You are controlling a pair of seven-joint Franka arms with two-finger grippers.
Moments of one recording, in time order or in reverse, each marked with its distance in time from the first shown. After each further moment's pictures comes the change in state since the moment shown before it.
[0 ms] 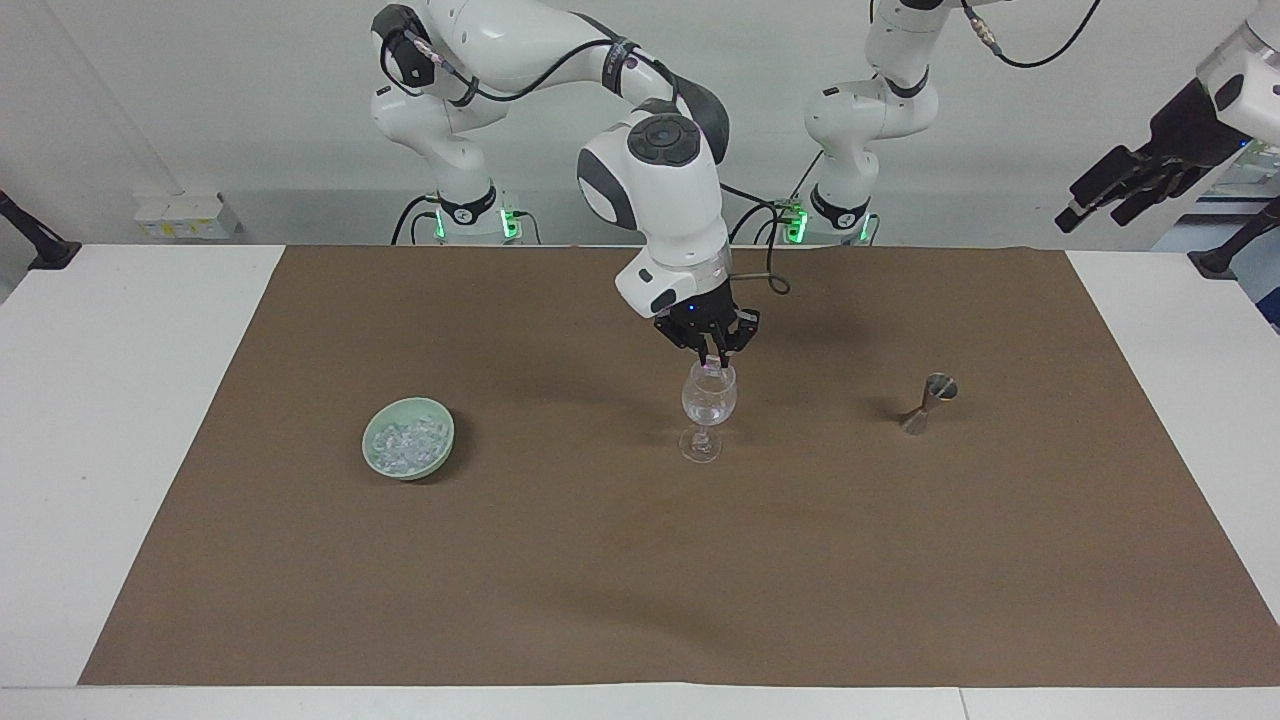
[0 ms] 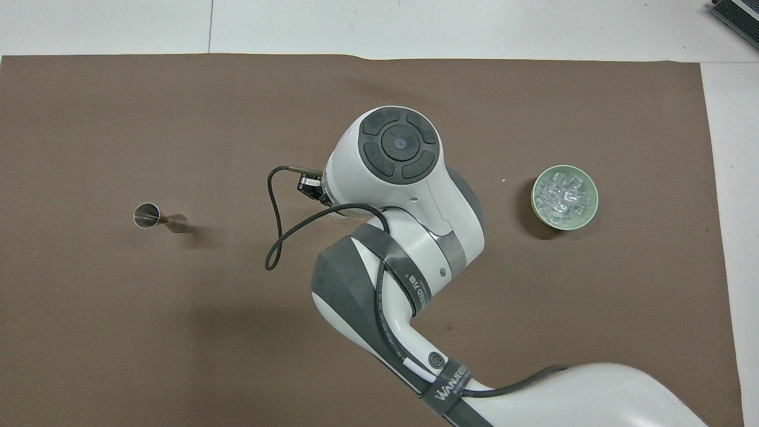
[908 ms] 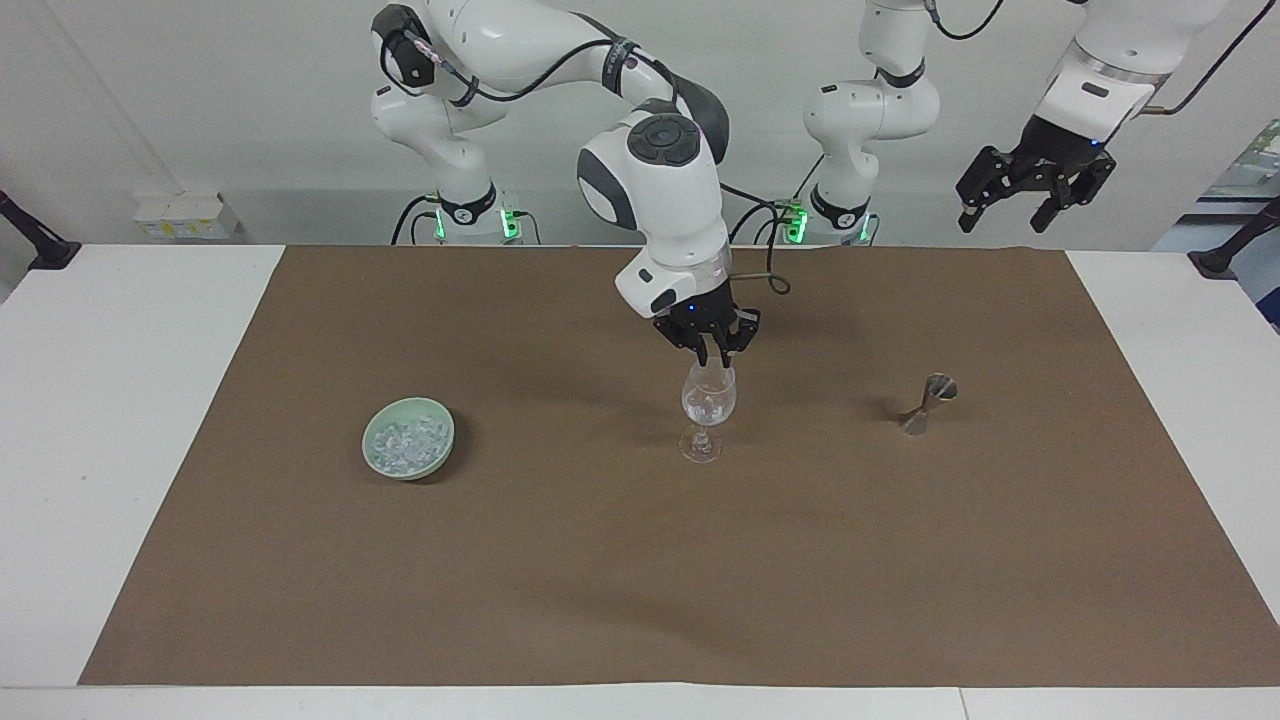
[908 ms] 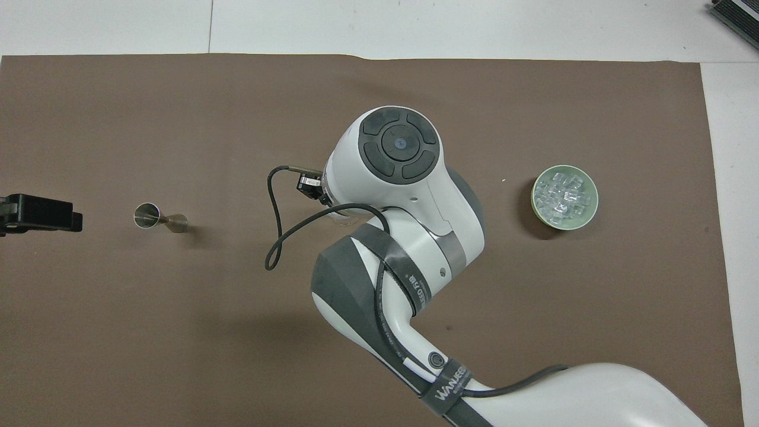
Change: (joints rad) left arm -0.080 -0.244 -0.107 -0.404 0.093 0.262 0.033; right arm 0.000 0.000 0.000 0.000 0.000 0.001 0.000
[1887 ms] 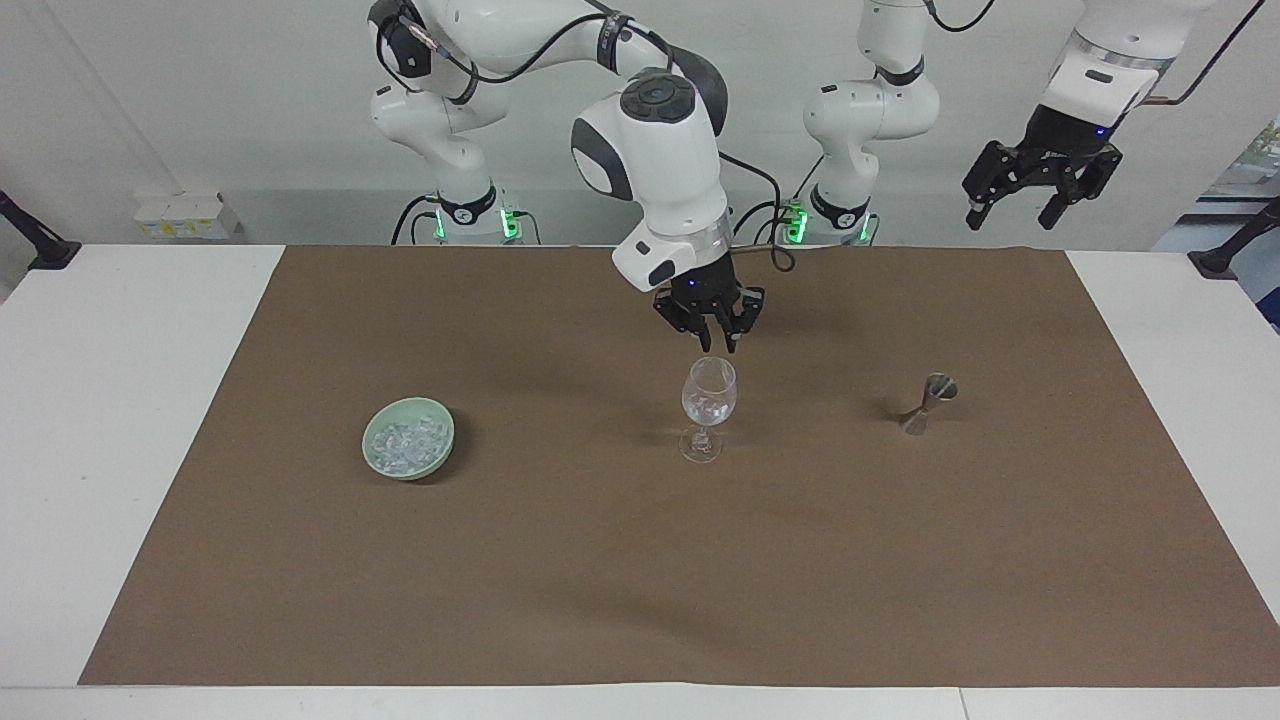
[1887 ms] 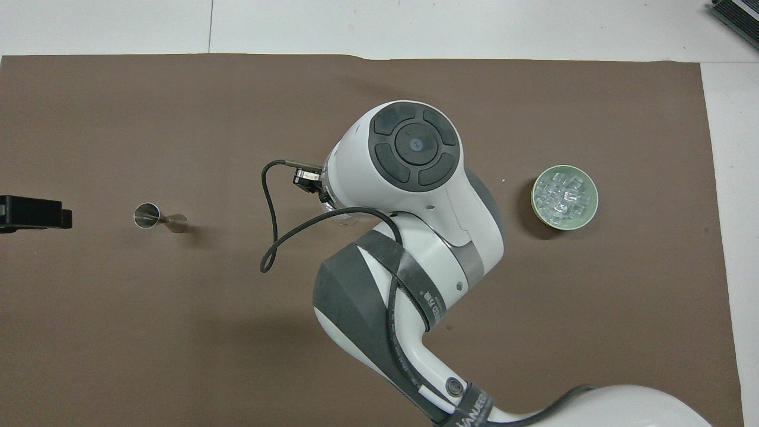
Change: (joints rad) left arm 0.000 -0.025 0.011 -0.028 0.015 0.058 0.002; right arm -0.009 -0.064 -0.002 0.019 -0.001 -0.023 0.000
